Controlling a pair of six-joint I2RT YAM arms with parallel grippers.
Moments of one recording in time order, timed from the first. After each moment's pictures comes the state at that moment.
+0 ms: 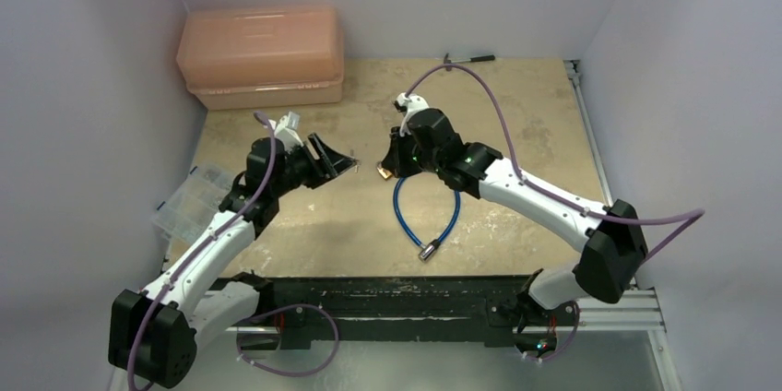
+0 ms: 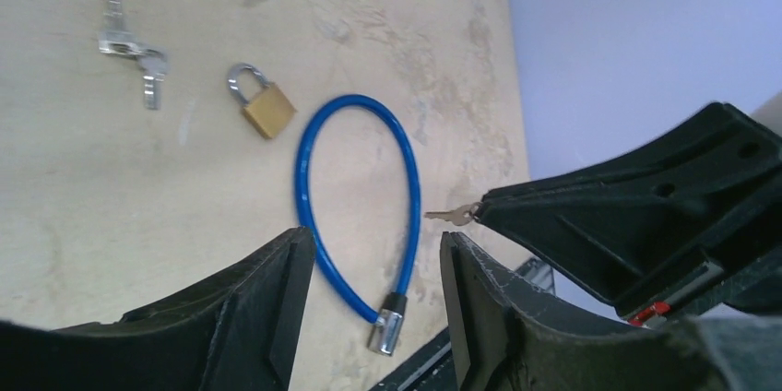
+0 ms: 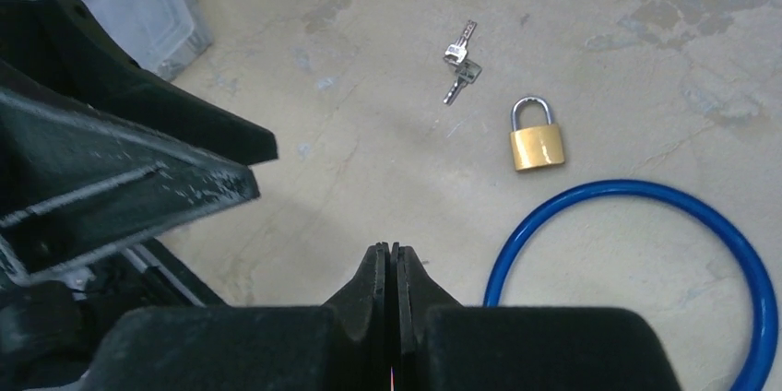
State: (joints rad) left arm -0.31 0.99 0.64 -0.05 0.33 -0.84; right arm 0.82 1.48 1.22 -0.32 0.02 0.45
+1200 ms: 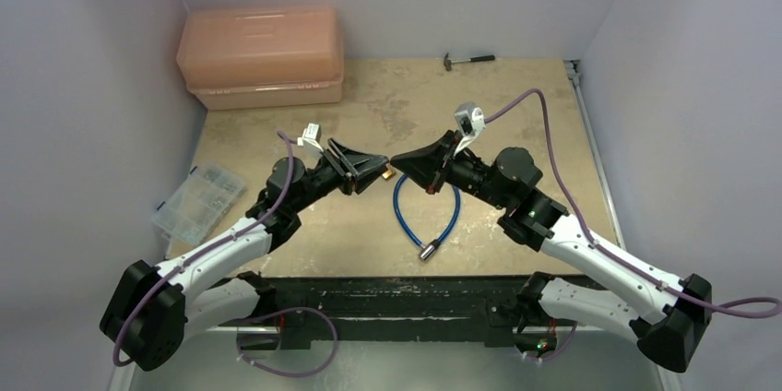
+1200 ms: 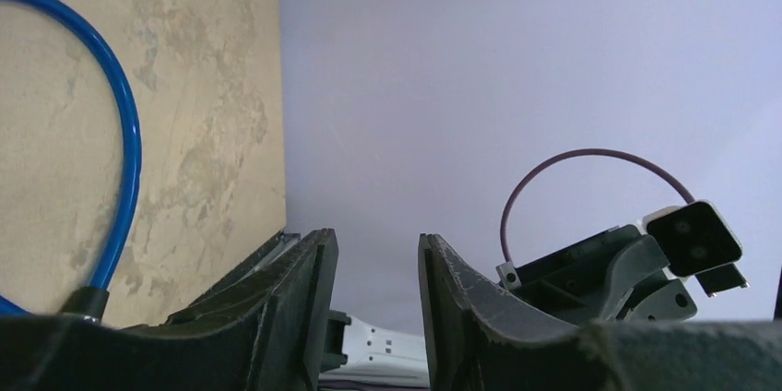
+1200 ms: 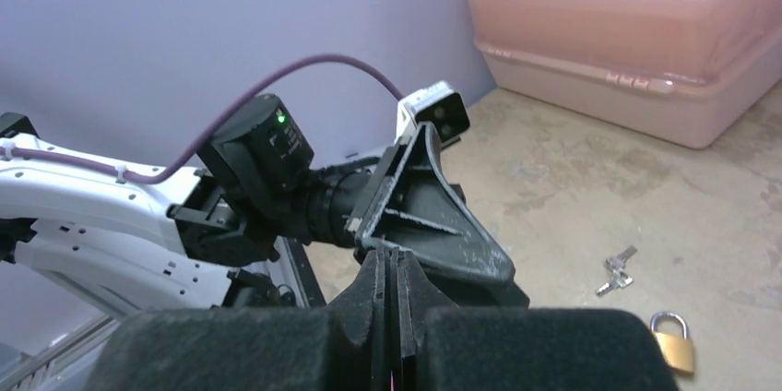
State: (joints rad) left arm -0.58 1.04 0.50 0.52 0.27 -1.49; right arm 0.82 0.95 0.82 0.22 -0.23 0.45
